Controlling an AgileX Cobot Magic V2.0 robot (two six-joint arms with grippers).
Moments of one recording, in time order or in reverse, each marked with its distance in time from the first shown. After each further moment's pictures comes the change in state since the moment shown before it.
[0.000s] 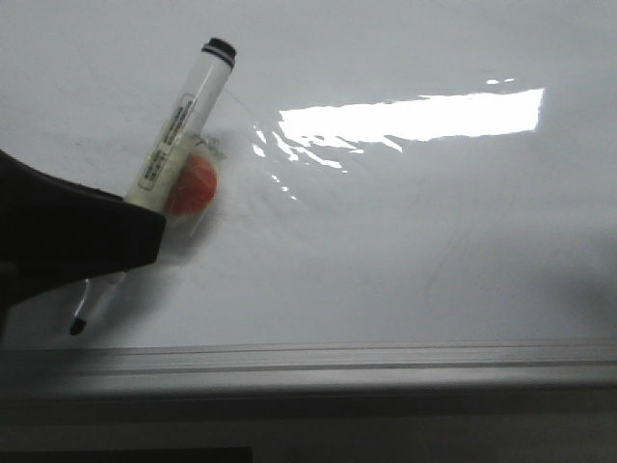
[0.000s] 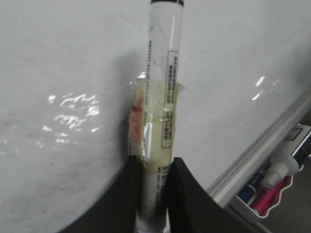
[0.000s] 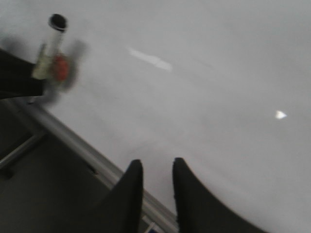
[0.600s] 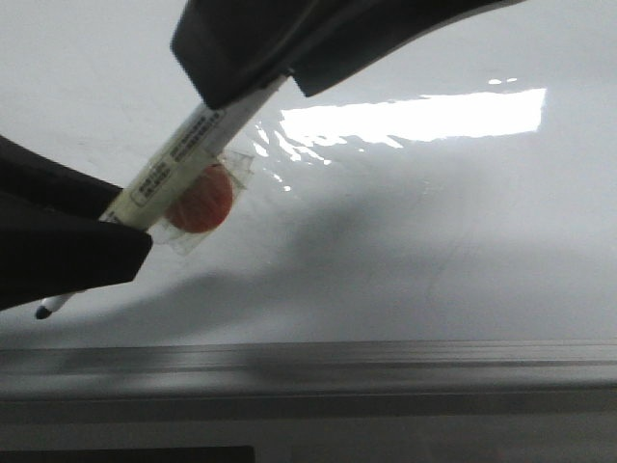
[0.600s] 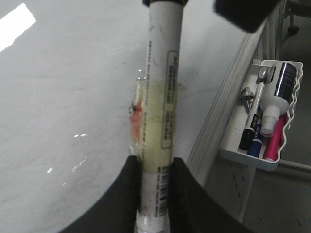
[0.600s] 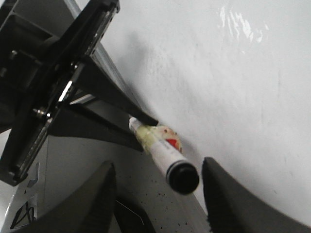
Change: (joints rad) left arm 0.000 -0.099 0.001 0.107 0.145 0.373; right arm 0.345 0.507 -0.302 0.020 -0.076 -0.021
